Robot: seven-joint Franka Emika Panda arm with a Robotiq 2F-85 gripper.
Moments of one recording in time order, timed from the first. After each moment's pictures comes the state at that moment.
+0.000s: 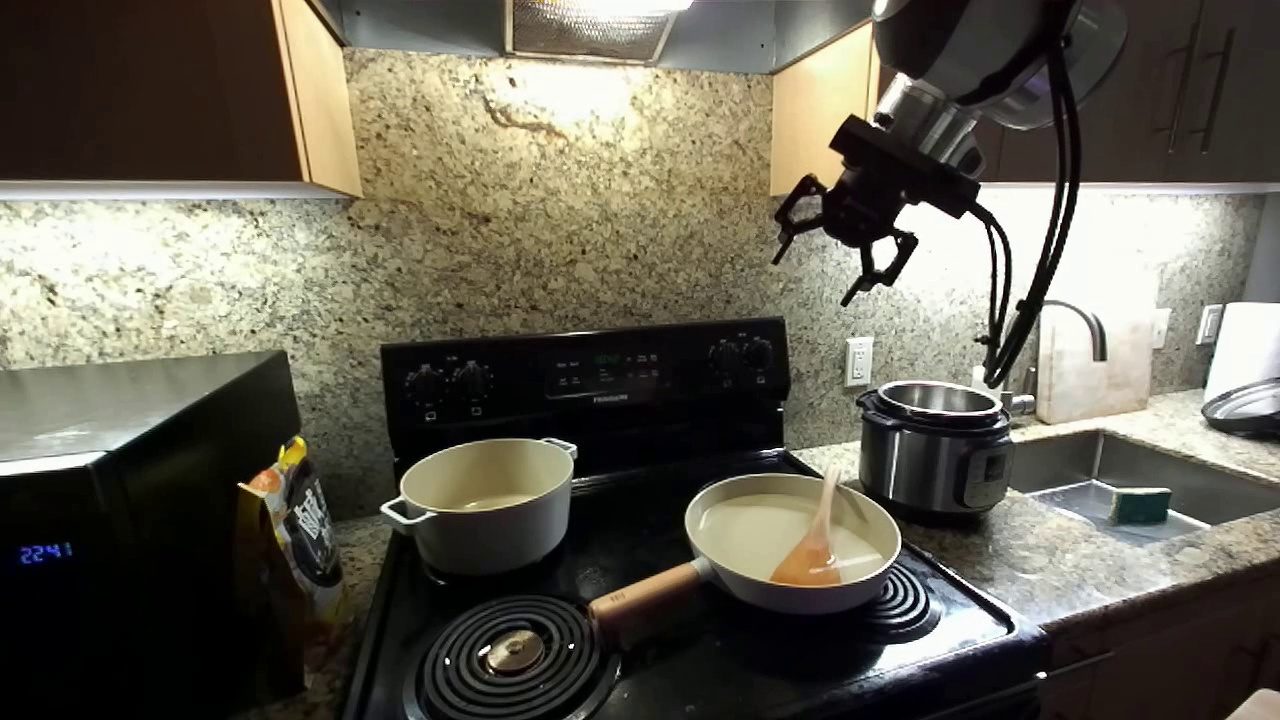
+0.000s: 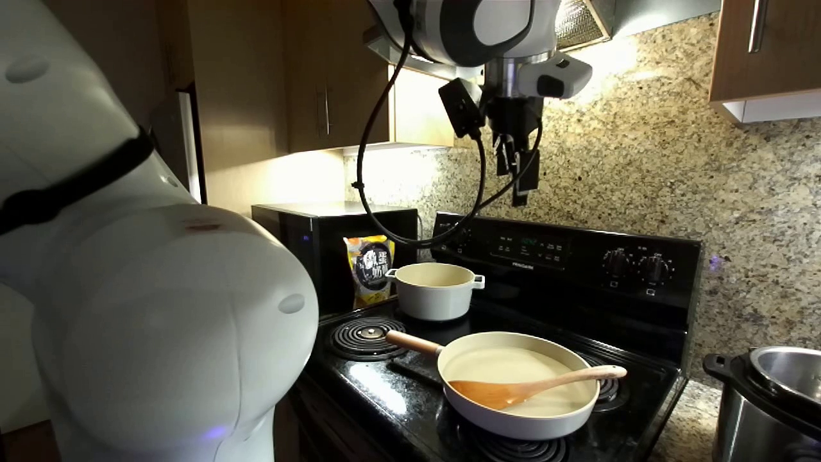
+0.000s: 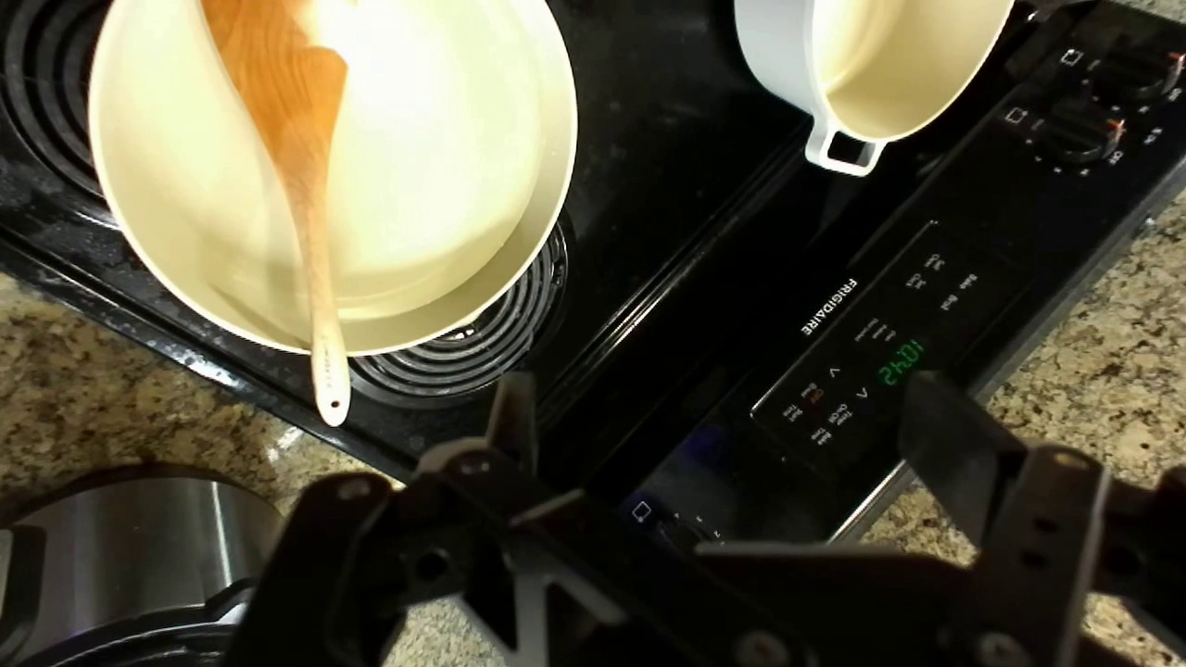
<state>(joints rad) -0.10 -0.59 -0.05 -2.54 0.39 2.42 0.48</state>
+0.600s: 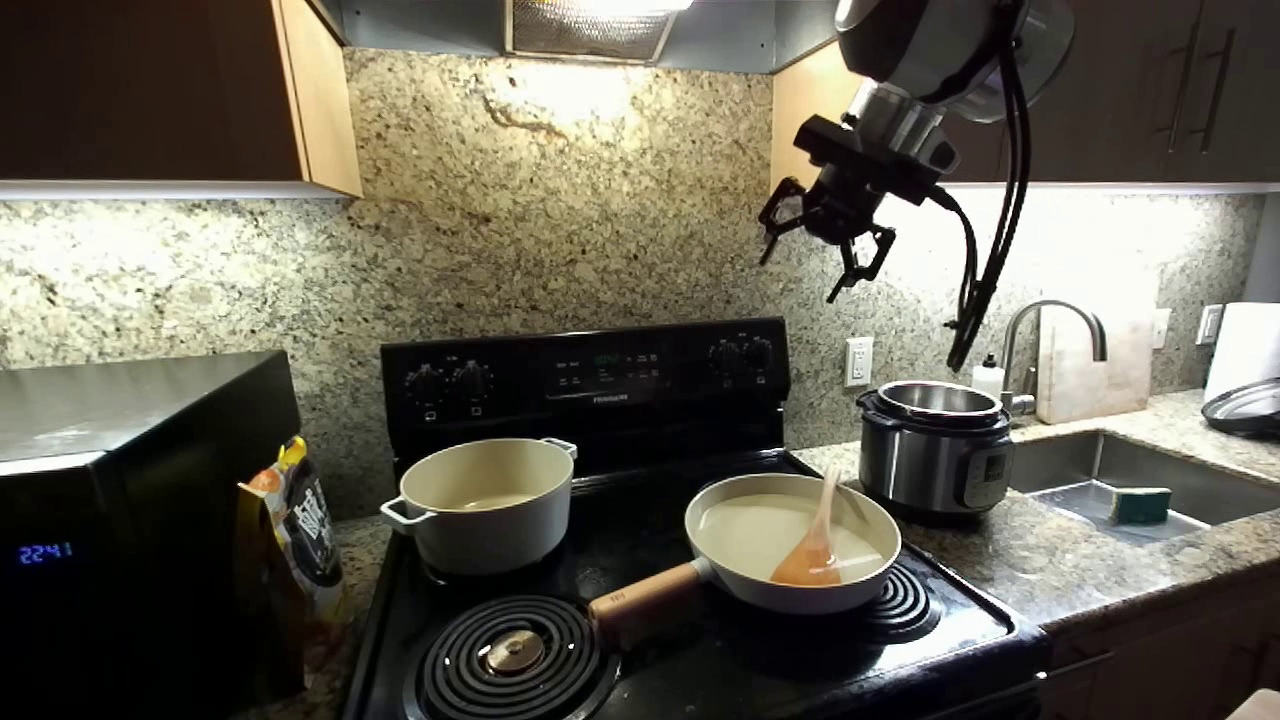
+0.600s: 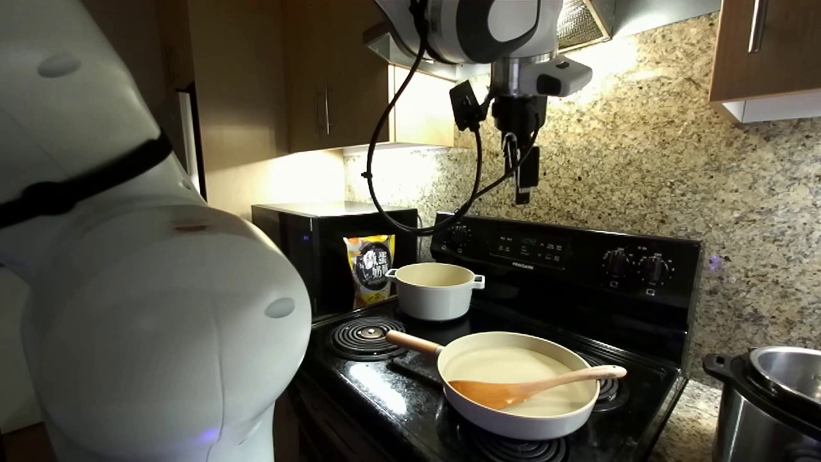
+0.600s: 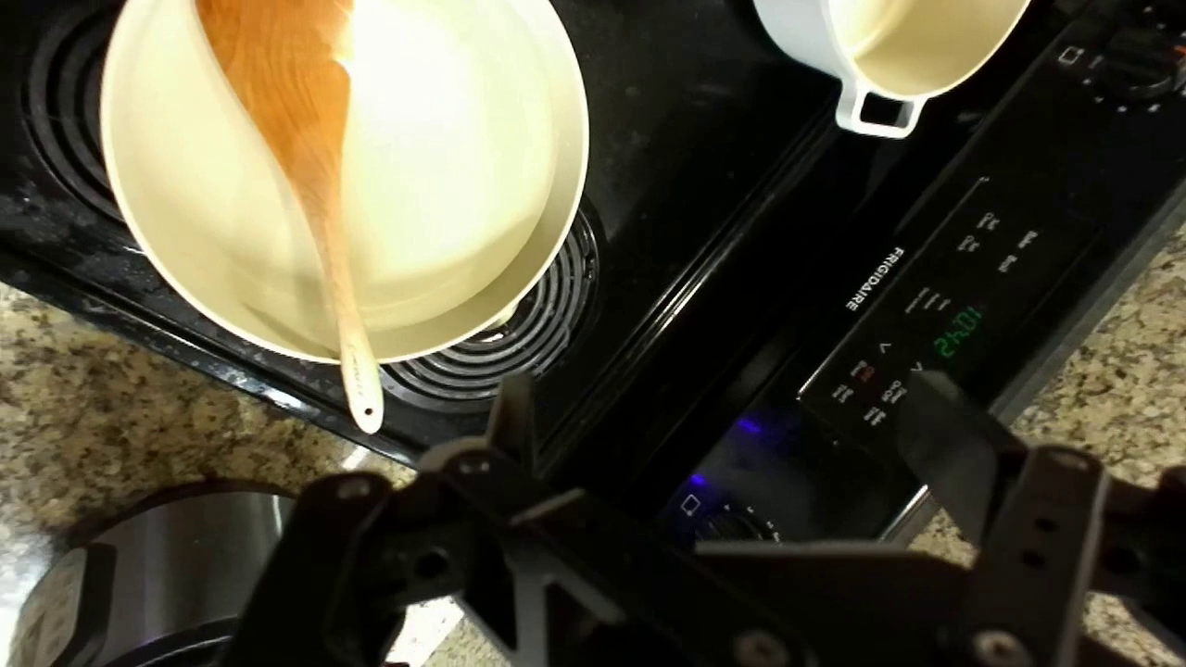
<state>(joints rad) -0.15 -0.49 0.01 -2.44 0.34 2.37 0.64</state>
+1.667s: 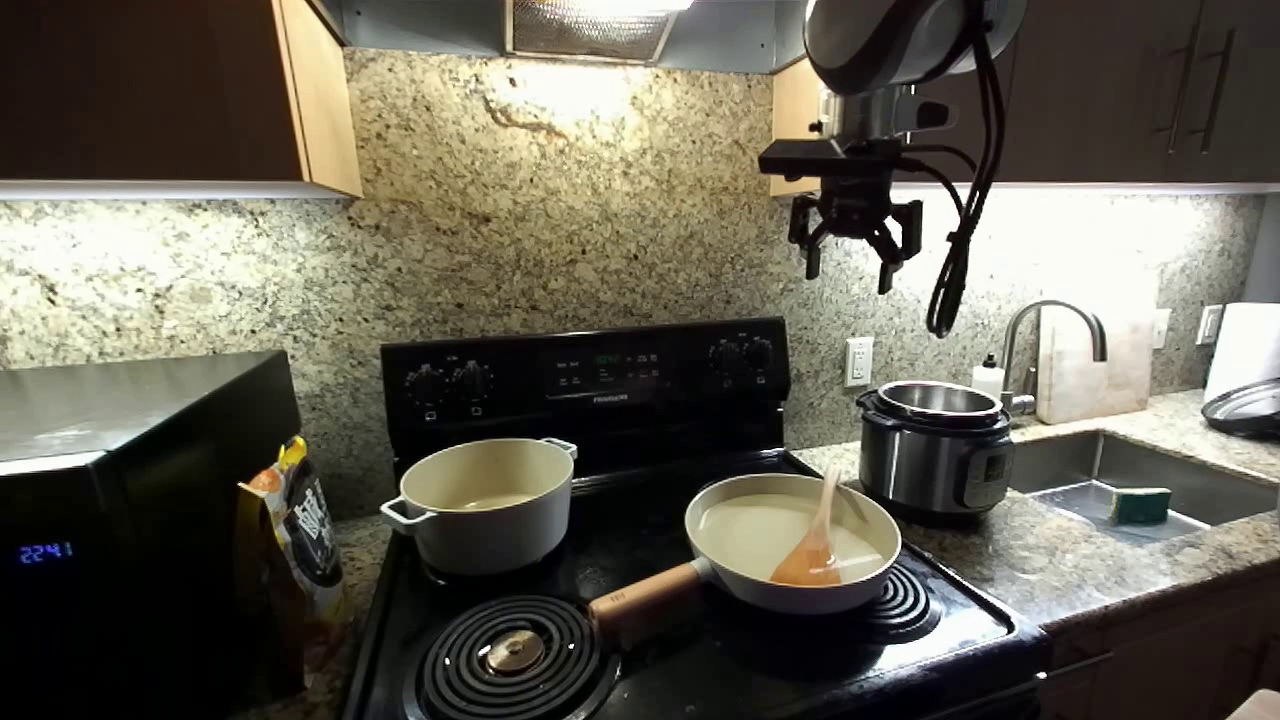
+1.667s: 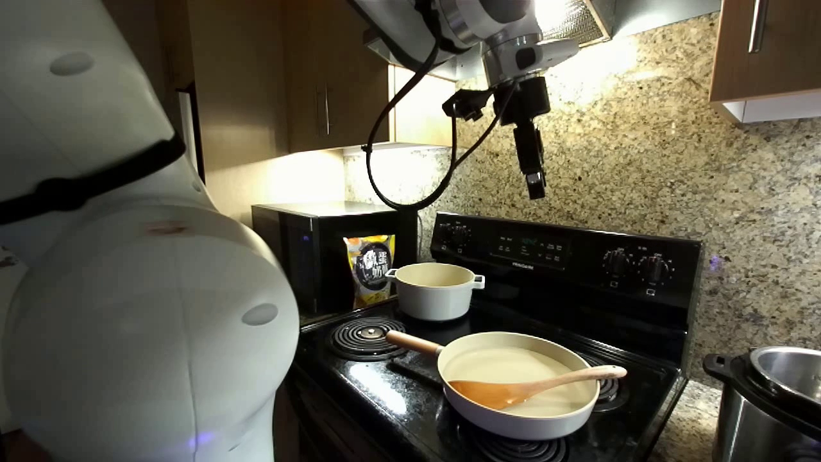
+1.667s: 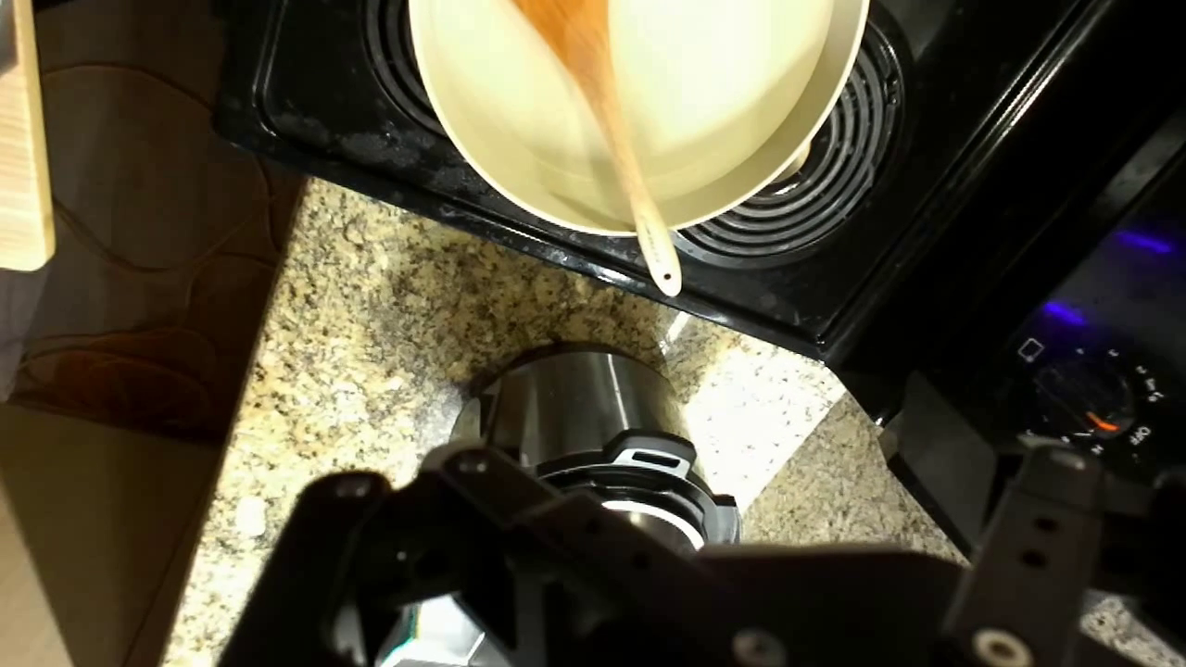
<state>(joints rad) -0.22 -0.43 0.12 -2.30 -0.15 2.09 1.25</state>
